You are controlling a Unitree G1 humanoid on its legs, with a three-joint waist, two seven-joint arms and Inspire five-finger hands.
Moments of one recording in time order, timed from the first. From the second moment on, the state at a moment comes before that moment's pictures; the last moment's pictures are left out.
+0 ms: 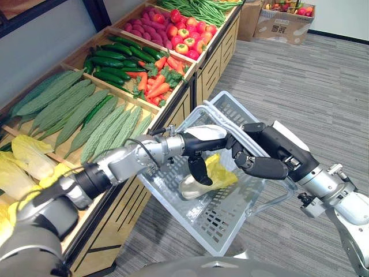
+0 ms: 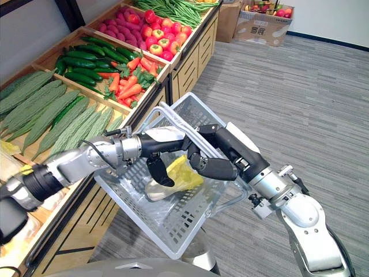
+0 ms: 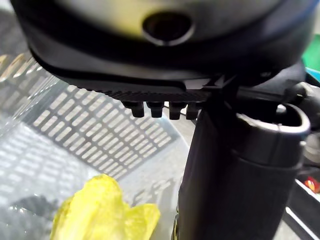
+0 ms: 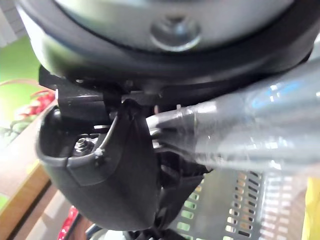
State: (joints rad) left arm -0.79 0.81 -0.90 -0.09 0.03 -0.24 -0.39; right arm 0.30 -0.70 -0.17 -0.56 0.32 -0.07 0.43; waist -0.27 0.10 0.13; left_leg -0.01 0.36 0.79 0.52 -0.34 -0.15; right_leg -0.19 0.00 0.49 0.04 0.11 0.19
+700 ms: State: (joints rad) left arm -0.61 1.29 -0.88 -0.47 -0.51 -0.19 -0.60; right arm 0.25 -0.76 -0.12 -0.57 0.36 -0.07 0.45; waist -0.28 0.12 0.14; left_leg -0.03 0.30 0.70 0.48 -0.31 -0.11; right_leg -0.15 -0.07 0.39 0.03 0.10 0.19
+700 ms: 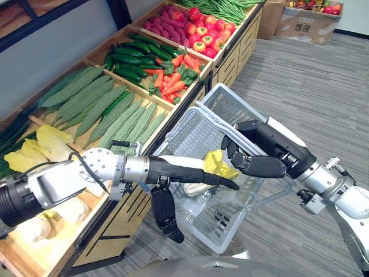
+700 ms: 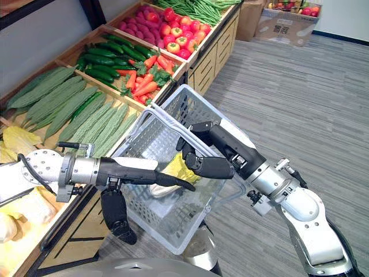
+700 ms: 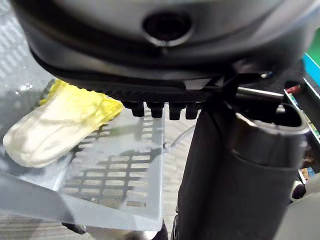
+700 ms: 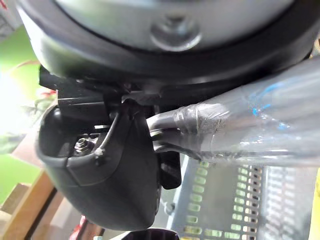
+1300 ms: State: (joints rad) left arm -0.30 1.35 -0.37 -0.46 -0.71 -0.17 -0.58; right arm 0.27 -0.65 -0.13 -0.39 0.32 -0.07 0.40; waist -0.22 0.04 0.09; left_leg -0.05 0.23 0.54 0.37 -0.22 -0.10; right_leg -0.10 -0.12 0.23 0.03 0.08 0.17
